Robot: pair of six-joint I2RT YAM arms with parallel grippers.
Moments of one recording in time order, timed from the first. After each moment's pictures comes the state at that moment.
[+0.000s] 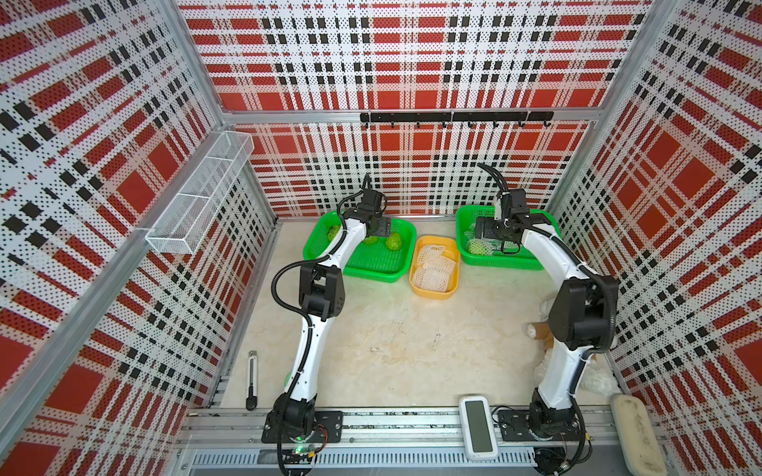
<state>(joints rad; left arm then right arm) -0.28 2.53 2.42 -0.78 -0.14 -0.13 0.15 1.91 1.75 -0.66 0.04 0.16</state>
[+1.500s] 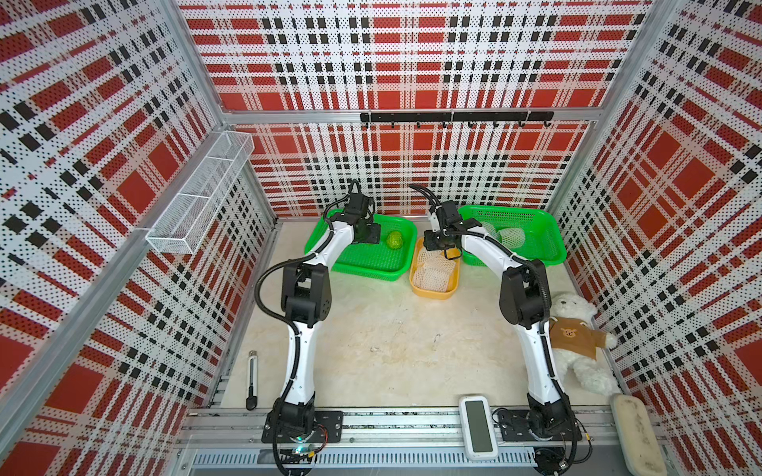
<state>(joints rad) -0.26 2.19 1.98 -0.67 0.04 -0.10 0.42 2.33 2.08 -0.66 -0.08 0.23</state>
